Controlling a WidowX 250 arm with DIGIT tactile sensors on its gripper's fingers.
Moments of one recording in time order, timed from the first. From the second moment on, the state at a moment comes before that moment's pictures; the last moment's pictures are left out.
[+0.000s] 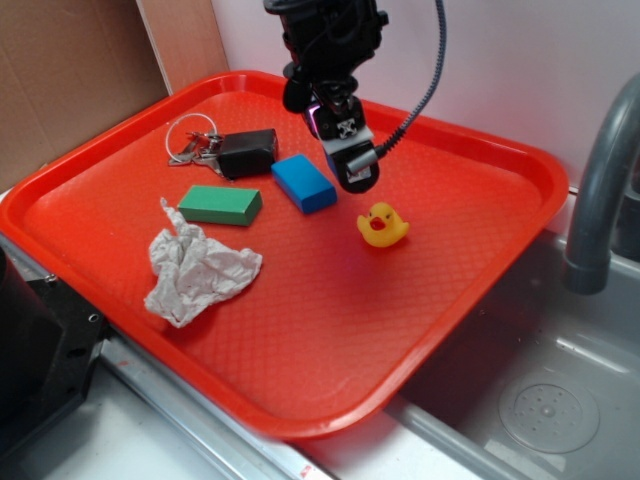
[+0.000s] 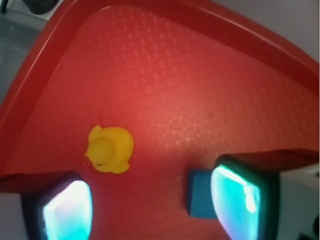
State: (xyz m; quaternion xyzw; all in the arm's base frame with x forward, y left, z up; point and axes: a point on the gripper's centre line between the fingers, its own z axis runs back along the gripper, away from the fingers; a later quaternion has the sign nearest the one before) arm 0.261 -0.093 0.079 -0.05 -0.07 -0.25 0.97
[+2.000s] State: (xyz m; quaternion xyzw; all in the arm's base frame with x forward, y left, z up) arm 0.220 -0.071 0.079 -0.01 -0.09 -0.06 0.99
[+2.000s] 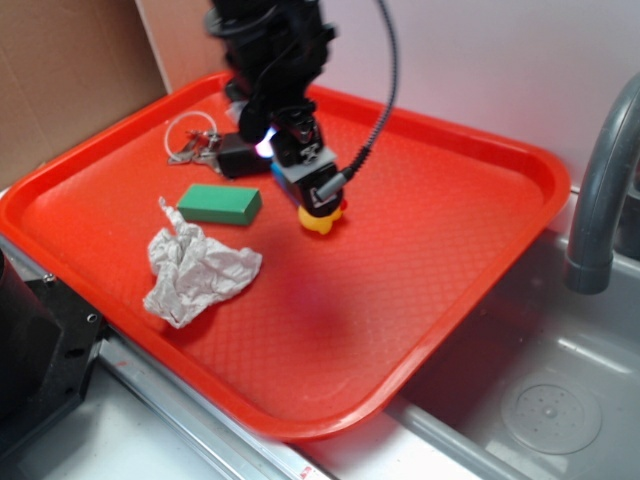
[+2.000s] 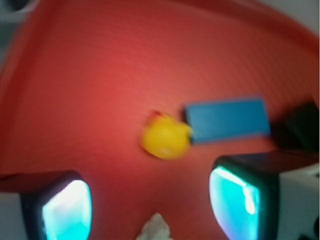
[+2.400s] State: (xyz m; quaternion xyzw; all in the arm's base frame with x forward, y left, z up) arm 0.229 -0.049 0.056 -0.02 -0.06 0.17 0.98
